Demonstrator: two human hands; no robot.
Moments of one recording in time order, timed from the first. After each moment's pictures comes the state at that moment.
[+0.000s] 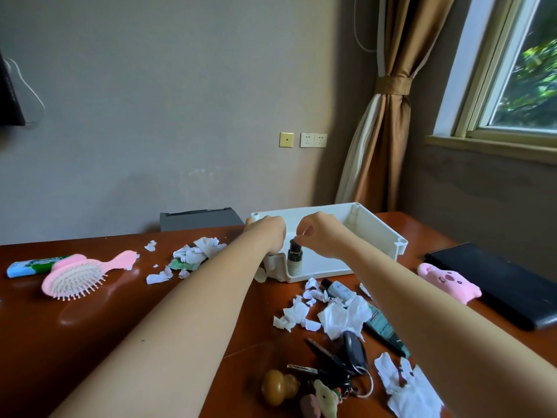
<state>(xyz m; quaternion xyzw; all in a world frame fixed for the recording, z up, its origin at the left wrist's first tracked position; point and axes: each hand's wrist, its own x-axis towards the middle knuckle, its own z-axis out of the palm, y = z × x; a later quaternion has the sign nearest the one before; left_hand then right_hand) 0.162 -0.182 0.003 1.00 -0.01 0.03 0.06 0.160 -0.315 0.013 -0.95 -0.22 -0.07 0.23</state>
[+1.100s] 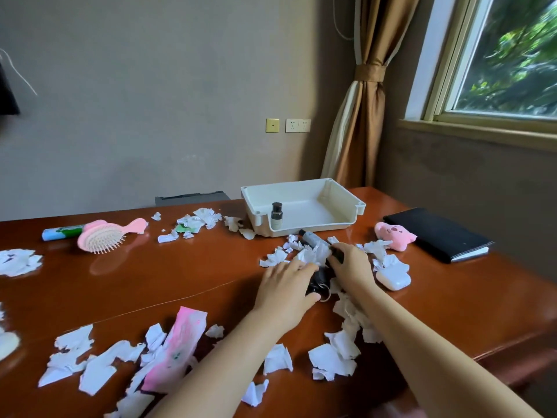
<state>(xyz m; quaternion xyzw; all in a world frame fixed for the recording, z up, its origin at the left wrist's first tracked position) -0.038 -0.260 -0.063 0.98 -0.13 0.10 0.13 0.047 -0.404 -0.079 -0.93 -0.06 -0.16 0.31</state>
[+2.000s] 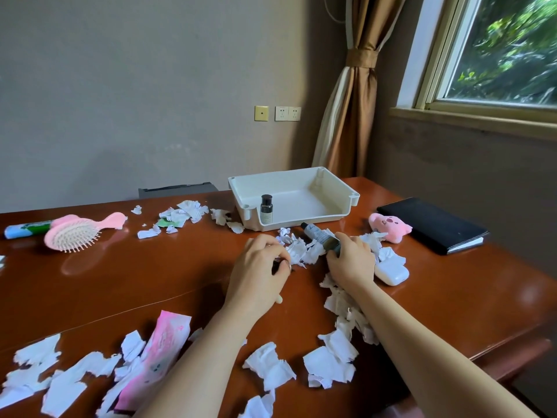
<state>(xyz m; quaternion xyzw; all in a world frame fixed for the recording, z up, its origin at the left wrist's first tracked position) -0.025 -0.237 -0.062 0.92 -0.08 0.24 0.31 0.053 -0.404 -0.085 -0.96 0.04 -0.16 0.23</state>
